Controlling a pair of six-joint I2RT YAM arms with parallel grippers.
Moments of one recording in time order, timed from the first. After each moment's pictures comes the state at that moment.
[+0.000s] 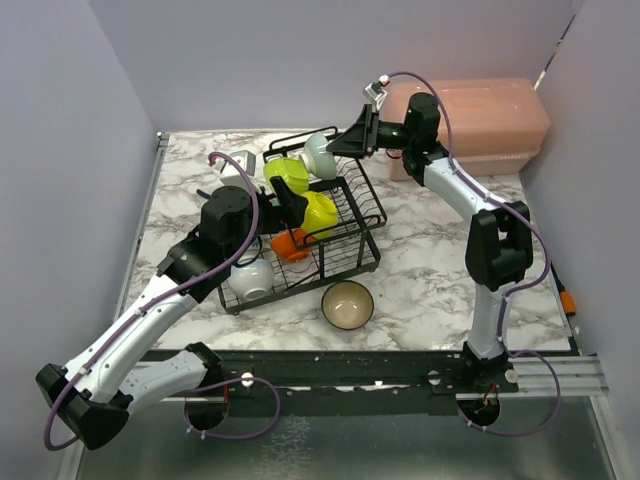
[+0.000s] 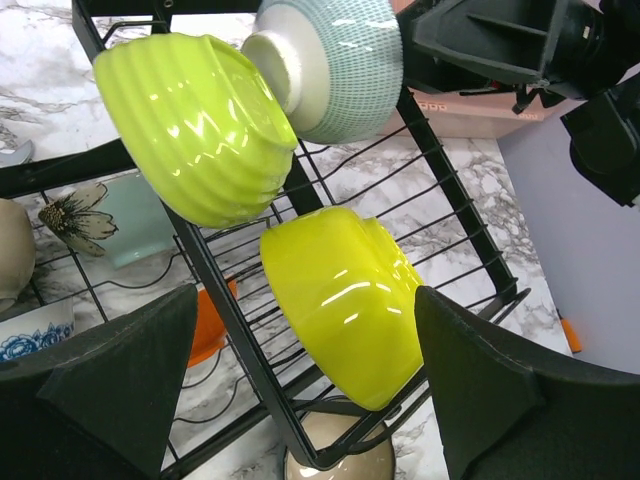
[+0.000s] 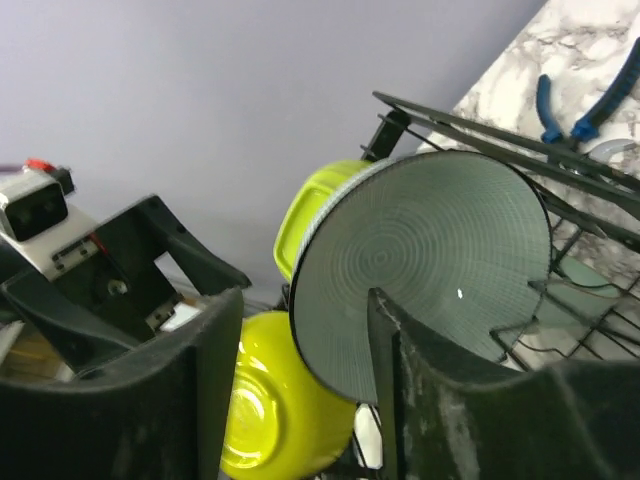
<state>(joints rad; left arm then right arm) -0.66 0.97 1.05 -0.35 -0.23 -0.60 0.33 2.04 1.69 0.42 -1.13 1.04</state>
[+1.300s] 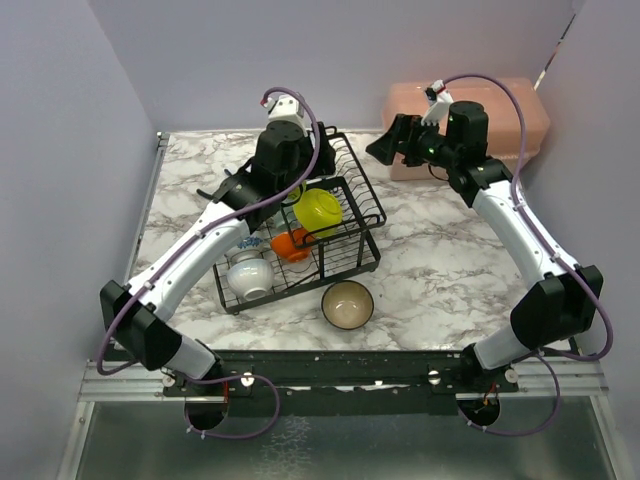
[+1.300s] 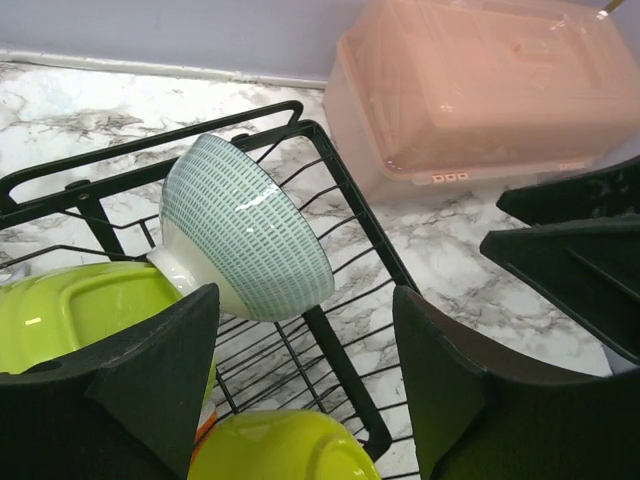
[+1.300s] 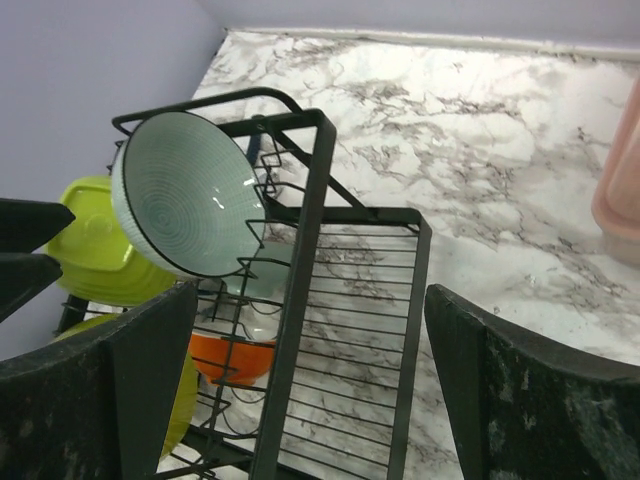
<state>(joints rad) -0.65 1.45 1.52 -0.34 -0.28 -0.48 0.28 1.54 1.47 -0.23 -0.42 0.35</state>
